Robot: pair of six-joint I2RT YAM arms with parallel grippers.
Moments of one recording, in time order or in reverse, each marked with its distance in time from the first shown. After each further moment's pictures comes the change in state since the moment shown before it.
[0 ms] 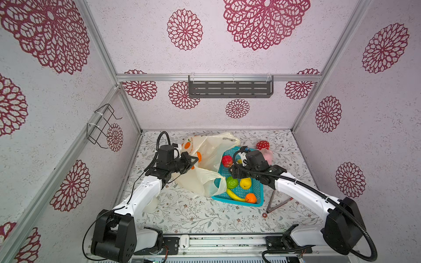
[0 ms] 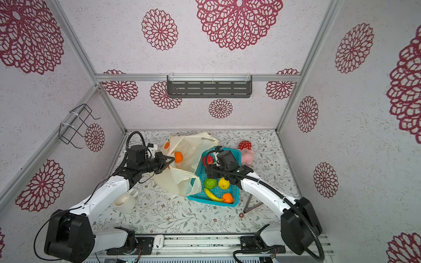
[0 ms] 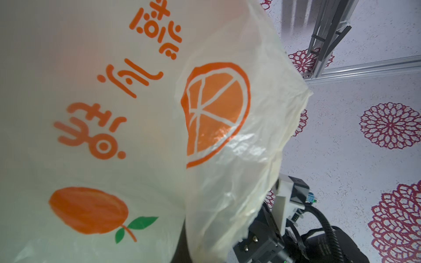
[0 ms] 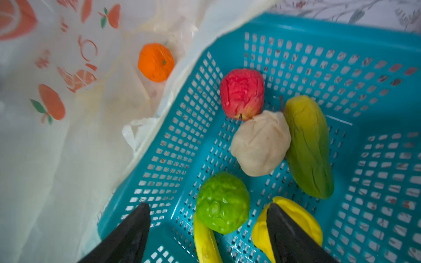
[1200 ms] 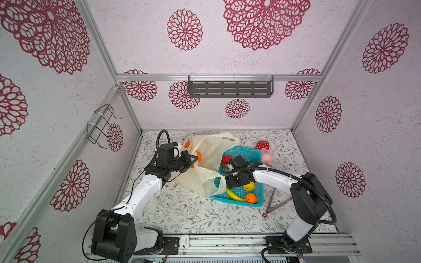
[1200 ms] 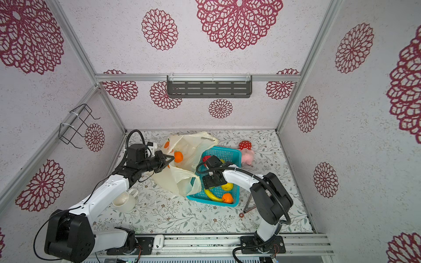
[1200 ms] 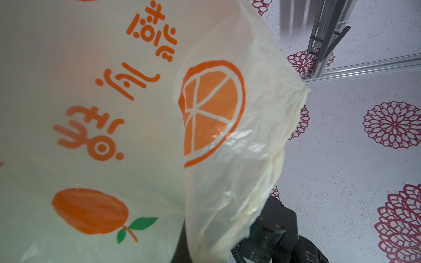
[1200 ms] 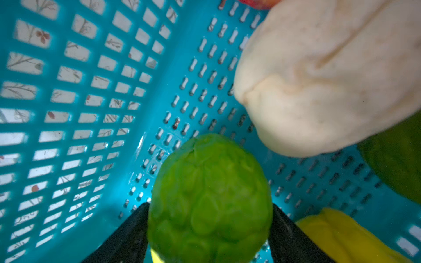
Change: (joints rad) left arm 0.000 0.002 0.027 -0.027 -0.015 0.025; right arm 0.051 0.340 0.130 -0.188 0.005 -0.073
